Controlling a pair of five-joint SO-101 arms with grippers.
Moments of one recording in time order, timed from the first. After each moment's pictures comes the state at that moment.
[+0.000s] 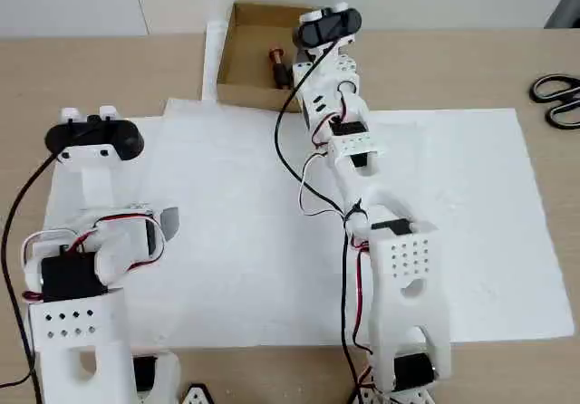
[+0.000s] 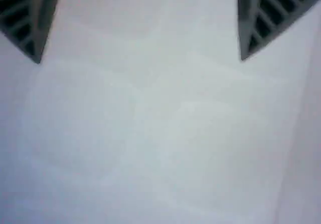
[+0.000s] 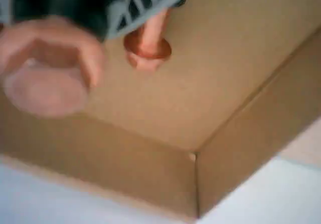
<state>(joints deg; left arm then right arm) -11.5 -51.6 39.9 81.5 2.5 -14.9 48.3 -21.5 -6.8 0.3</state>
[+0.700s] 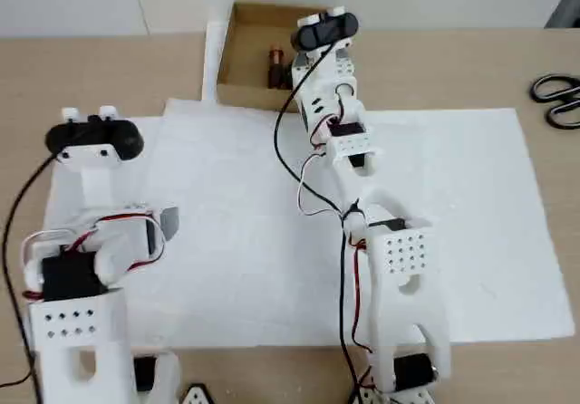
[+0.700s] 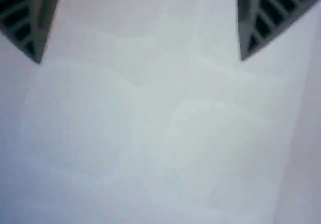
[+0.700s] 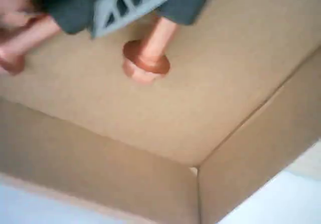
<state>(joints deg) -11.5 -51.6 39.9 81.5 2.5 -14.9 51.3 -24.2 -5.3 0.5</state>
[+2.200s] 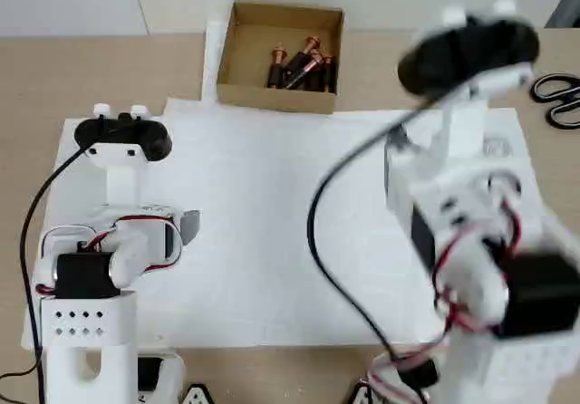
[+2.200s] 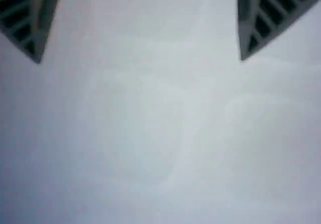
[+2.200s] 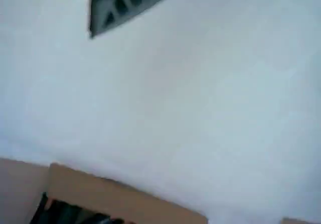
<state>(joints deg) -4.7 -51.6 39.9 81.5 2.5 -10.9 -40.7 -12.1 95.6 0.5</state>
